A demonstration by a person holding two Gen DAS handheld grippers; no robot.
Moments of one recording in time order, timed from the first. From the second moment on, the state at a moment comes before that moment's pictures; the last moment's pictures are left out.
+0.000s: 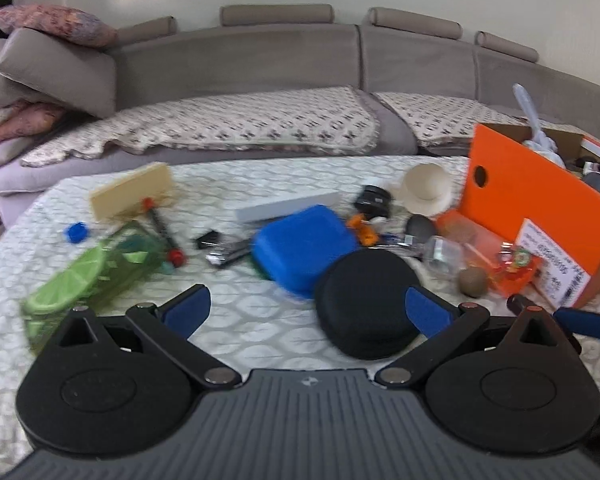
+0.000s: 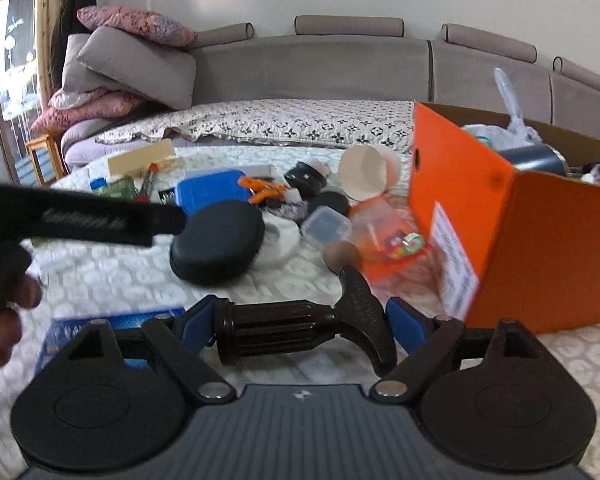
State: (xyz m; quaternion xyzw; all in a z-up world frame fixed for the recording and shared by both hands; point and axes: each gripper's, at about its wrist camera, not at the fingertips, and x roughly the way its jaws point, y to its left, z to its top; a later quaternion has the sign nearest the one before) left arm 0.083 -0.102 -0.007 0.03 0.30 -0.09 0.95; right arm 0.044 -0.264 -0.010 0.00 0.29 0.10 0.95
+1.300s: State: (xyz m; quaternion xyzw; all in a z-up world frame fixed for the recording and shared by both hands) left arm 0.045 -0.110 0.047 0.03 0.29 -0.03 0.96; right arm -0.006 -0.284 0.057 0.00 0.19 0.04 0.98
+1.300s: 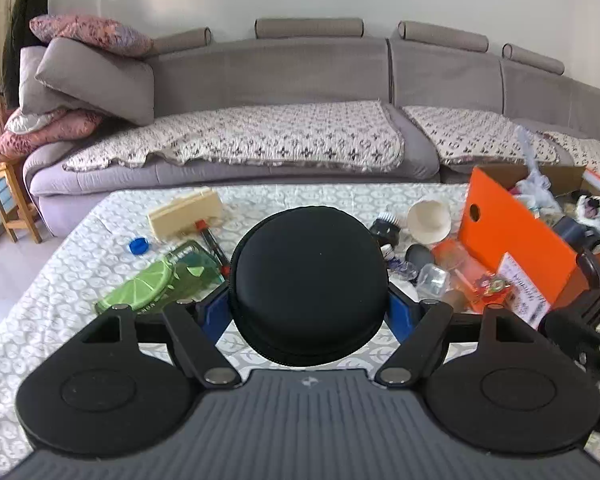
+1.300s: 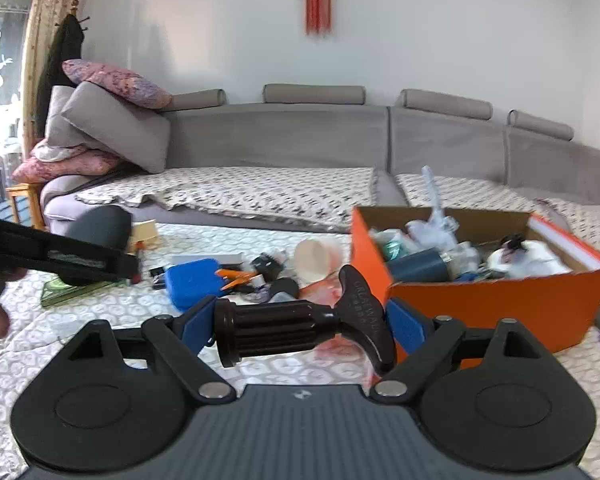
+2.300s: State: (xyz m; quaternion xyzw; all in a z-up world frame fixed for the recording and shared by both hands) left arm 0.073 -0.240 0.065 0.05 0.25 -0.05 0.96; right arm 0.023 -0.410 0.098 0.03 0.13 -0.05 0.99
